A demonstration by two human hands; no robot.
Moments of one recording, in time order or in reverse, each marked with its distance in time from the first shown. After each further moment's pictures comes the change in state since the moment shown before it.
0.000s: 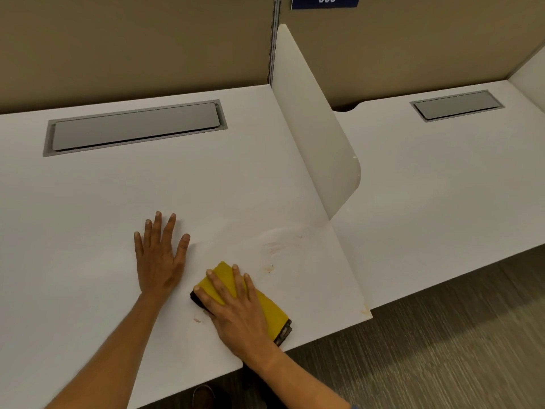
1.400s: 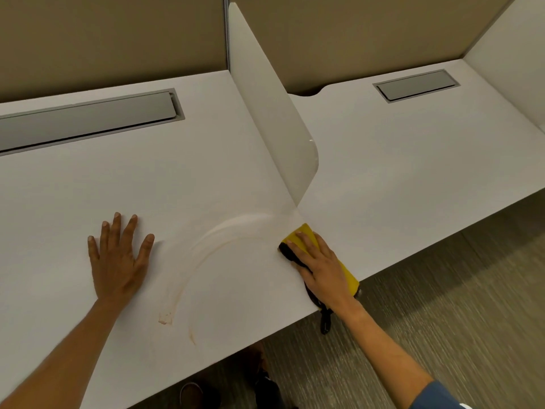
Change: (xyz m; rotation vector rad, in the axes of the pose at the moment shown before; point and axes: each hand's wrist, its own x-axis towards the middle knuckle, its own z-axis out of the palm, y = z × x) left_hand 0.000 0.003 -0.001 0.103 -0.059 0.001; right_hand -0.085 0.213 -0.066 0.141 0.108 0.332
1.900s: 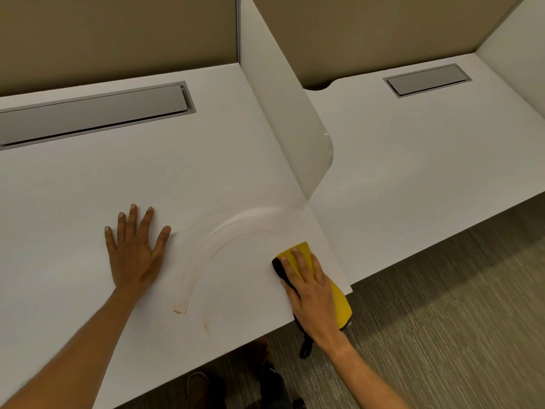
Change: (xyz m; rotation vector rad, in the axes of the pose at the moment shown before) left_hand 0.000 0.001 0.001 0.021 0.003 0.015; right_hand -0.048 -0.069 0.040 -0.001 0.052 0.118
